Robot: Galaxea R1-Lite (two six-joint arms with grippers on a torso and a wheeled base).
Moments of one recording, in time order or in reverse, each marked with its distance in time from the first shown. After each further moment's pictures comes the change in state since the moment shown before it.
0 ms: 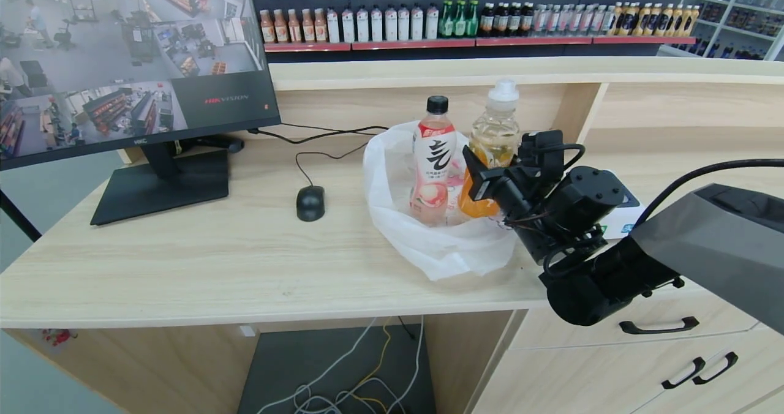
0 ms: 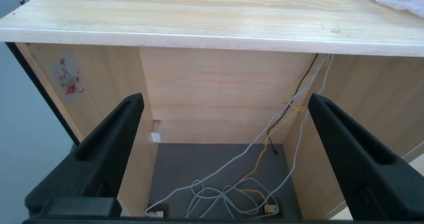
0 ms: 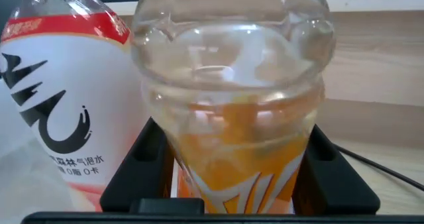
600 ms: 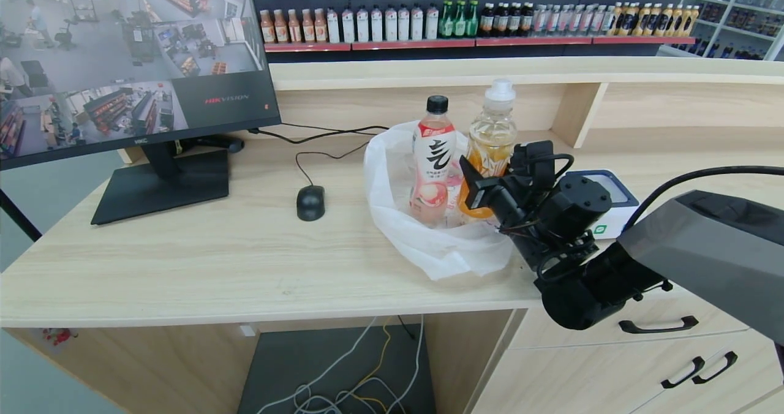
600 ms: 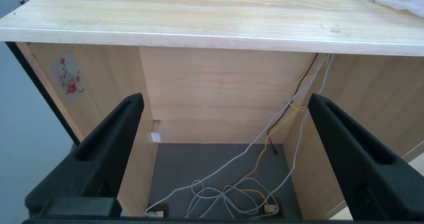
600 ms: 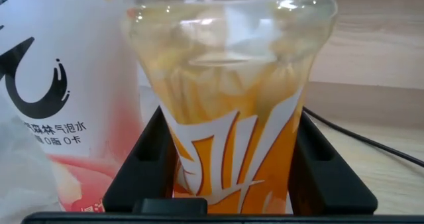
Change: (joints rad) left arm 0.000 0.000 0.000 0.000 0.000 0.000; right arm -0.001 0.035 0.000 0.002 -0.002 0.000
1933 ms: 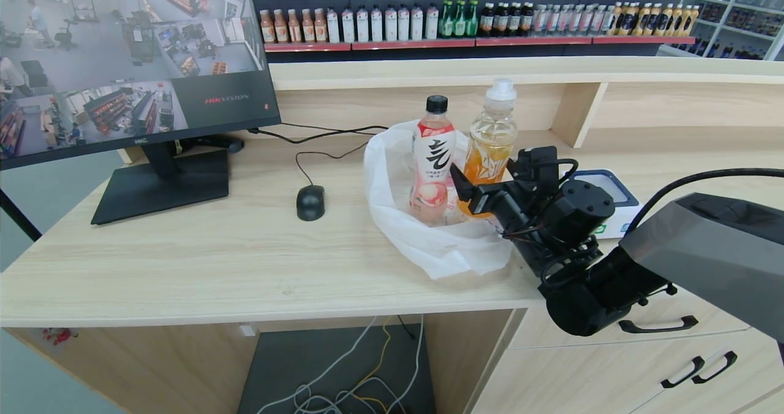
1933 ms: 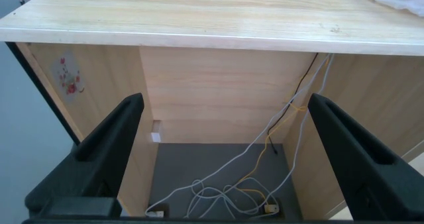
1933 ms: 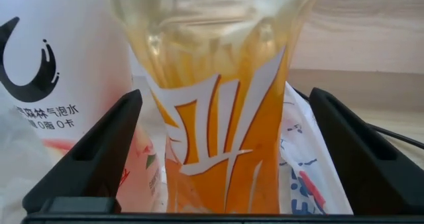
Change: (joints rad) left arm 0.000 0.000 0.000 0.000 0.000 0.001; right arm -0.003 -0.010 0.047 -0.018 -0.004 0.031
